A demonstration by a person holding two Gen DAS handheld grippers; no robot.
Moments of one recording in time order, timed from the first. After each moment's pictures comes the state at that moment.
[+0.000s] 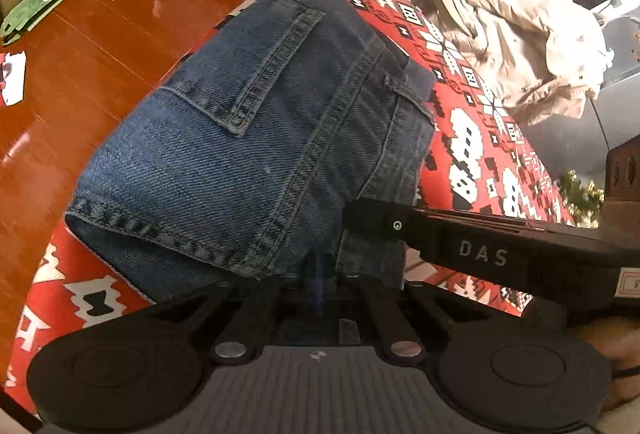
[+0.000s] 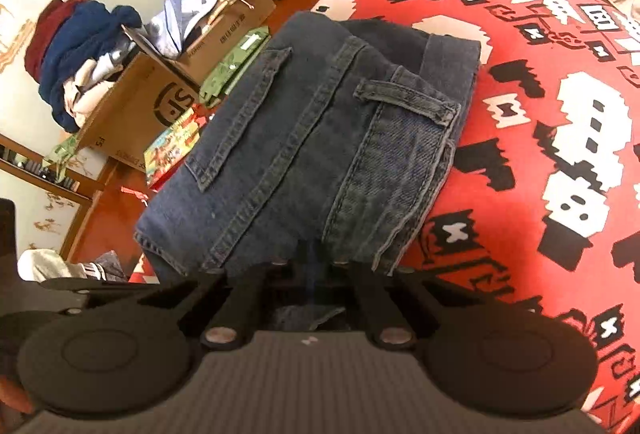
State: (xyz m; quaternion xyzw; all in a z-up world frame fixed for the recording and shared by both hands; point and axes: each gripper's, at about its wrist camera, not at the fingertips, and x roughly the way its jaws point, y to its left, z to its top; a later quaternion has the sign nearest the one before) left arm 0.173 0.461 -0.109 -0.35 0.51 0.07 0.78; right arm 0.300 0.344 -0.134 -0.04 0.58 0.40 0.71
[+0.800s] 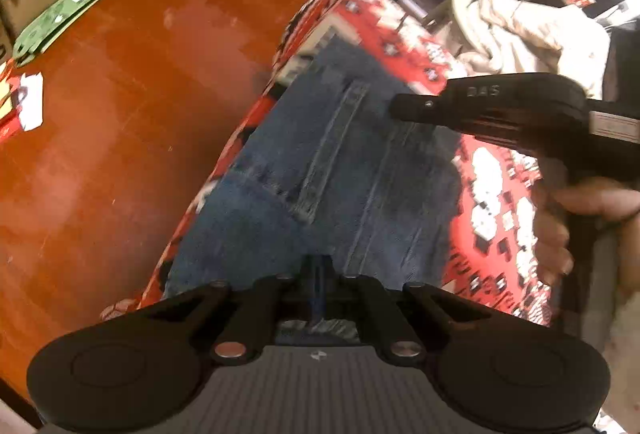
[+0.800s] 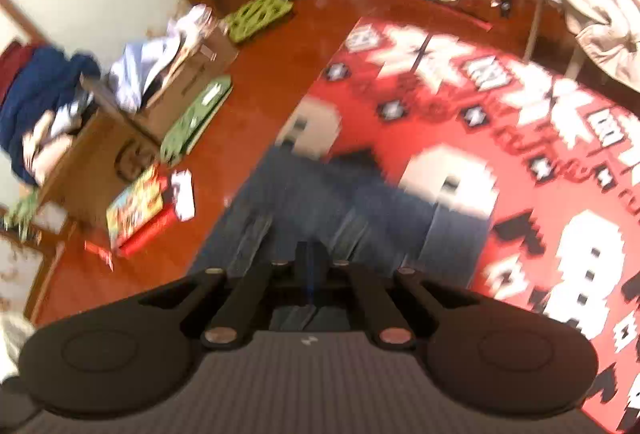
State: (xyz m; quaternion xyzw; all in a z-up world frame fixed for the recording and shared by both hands) left arm 0.180 0.516 -0.089 -0.34 0.50 0.08 0.79; right arm 0.377 0.411 -0.110 -0.03 0.53 0.34 0.77
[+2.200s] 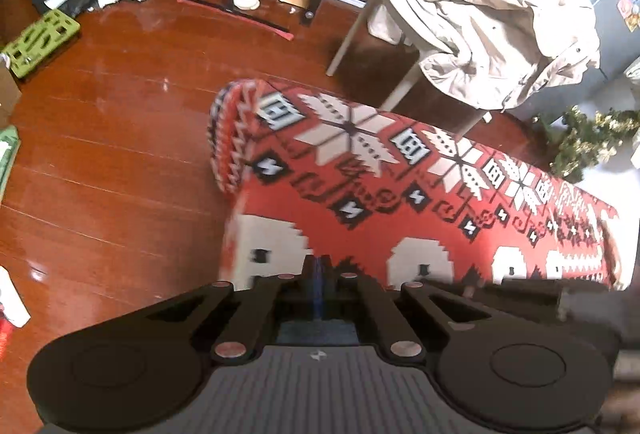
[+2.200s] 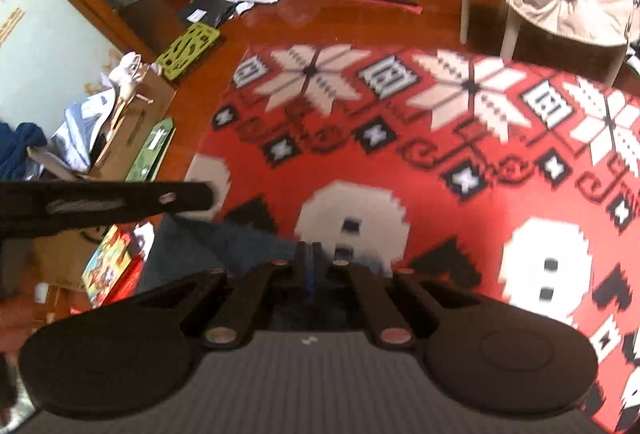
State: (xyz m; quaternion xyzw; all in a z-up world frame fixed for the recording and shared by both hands) left arm 0.384 0.565 -0.089 -0.17 0.53 -0.02 0.83; right arm 0.433 0.381 -0.142 0.03 0.55 0.24 0.80
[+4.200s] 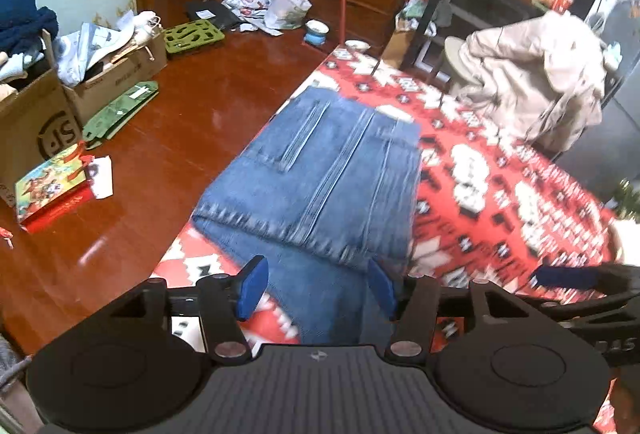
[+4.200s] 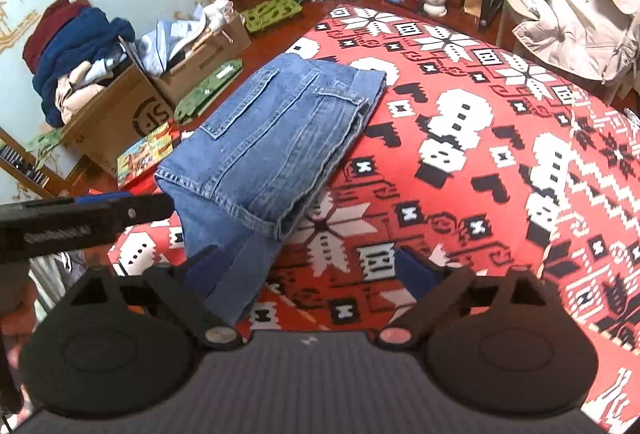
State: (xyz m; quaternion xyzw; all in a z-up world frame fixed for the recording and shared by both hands) left arm 0.081 0.399 -0.043 -0.20 0.42 0.17 0.87; right arm 0.196 0.223 -0.042 -0.08 0.49 0.36 0.79
